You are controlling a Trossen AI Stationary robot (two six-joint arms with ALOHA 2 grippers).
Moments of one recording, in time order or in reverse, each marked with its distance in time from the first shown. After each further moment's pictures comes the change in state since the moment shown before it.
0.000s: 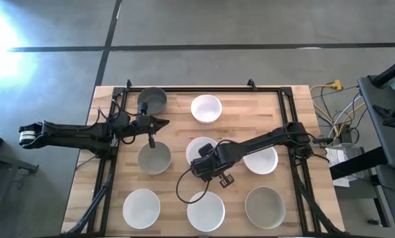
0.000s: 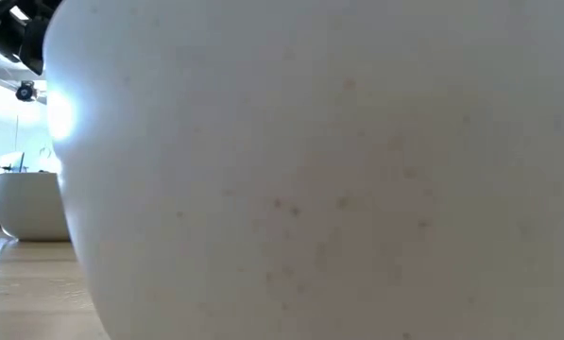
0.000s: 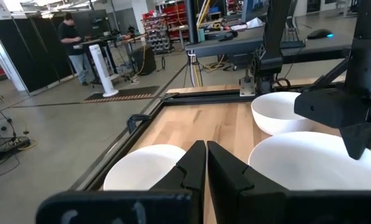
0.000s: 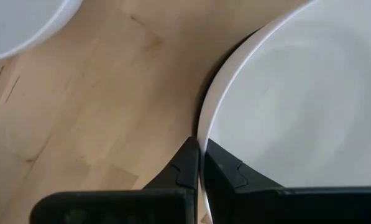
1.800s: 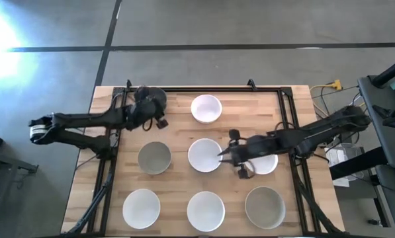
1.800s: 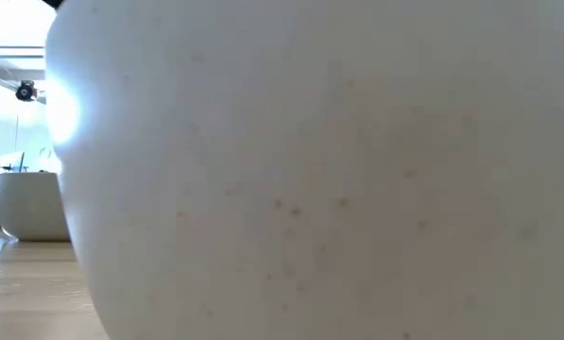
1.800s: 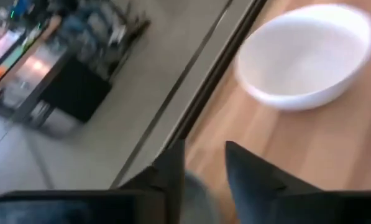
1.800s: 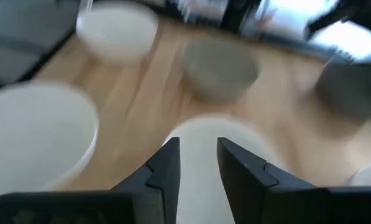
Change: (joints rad) left arm 0.131 0.325 0.373 -0.576 -0.492 0.086; right arm 0.000 -0.802 -0.932 1.081 0.061 0.230
